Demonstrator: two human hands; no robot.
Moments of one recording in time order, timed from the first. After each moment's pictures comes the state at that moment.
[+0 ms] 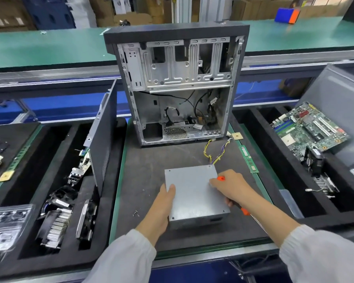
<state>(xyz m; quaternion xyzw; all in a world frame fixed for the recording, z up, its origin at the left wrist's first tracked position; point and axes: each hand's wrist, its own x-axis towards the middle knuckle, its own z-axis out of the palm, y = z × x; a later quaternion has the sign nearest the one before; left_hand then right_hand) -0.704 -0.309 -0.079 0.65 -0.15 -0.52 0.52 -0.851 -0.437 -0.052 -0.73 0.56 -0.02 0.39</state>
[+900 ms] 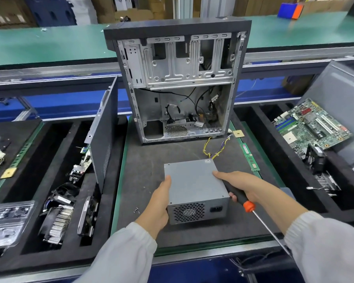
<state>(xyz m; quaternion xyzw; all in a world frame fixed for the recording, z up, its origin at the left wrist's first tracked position) -0.697 -0.316 -0.078 0.63 -0.02 -0.55 0.55 -0.867 -0.460 -0.055 -0.49 0.57 0.00 0.66</state>
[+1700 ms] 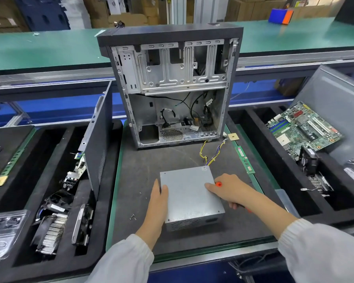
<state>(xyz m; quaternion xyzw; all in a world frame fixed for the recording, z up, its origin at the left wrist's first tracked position) -0.702 -0.314 -0.085 0.72 -0.18 -0.44 0.50 -0.857 -0.443 -0.044 -0.76 0.53 0.11 0.35</state>
